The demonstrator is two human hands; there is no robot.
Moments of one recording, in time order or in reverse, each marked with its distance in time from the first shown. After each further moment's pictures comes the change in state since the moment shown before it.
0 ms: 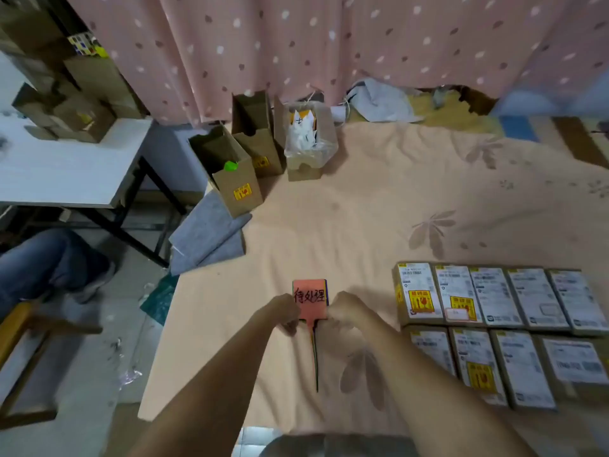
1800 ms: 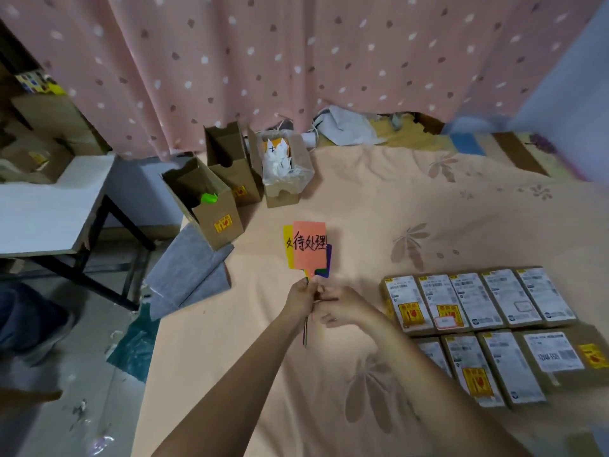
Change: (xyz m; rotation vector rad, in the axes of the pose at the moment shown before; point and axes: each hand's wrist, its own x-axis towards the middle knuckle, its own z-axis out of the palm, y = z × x) left_hand -0.006 0.069 -0.013 -0.859 0.051 0.560; right_hand -0.027 -0.026 -0.047 0.629 0.138 -0.139
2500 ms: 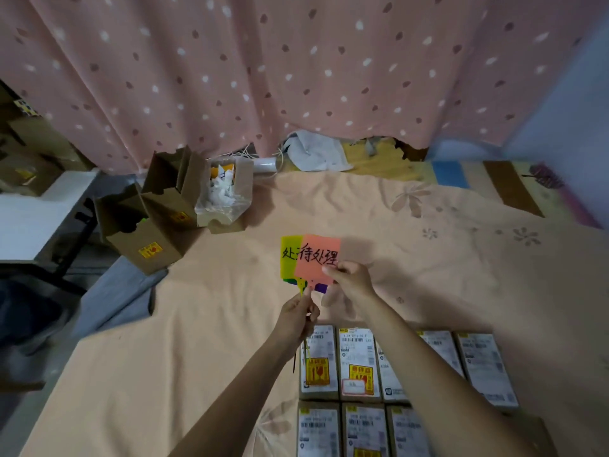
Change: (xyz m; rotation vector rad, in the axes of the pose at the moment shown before) left_hand 0.050 0.038 0.218 -0.057 0.116 -0.017; right_hand 0.084 0.015 -0.258 0.263 0.185 -0.238
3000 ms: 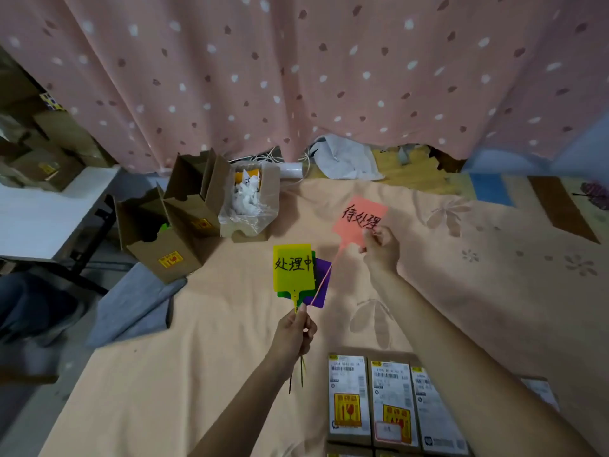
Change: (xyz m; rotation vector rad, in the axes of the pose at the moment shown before) left_hand 0.034 0.010 -0.063 -0.048 0.123 -0.006; right_hand 0.092 -0.061 0.037 0.091 0.348 -0.178
